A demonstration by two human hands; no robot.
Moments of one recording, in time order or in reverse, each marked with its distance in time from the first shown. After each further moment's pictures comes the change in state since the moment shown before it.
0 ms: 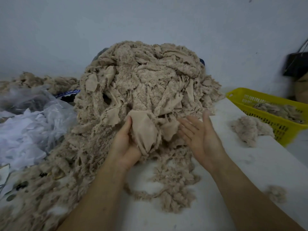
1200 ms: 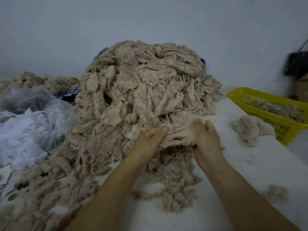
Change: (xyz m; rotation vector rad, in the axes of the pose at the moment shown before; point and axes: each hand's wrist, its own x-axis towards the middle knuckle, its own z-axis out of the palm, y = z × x) left_hand -0.007 -0.032 0.015 0.989 -0.012 0.144; right_hand 0.004 0.011 0.009 -0.179 0.335 -0.185
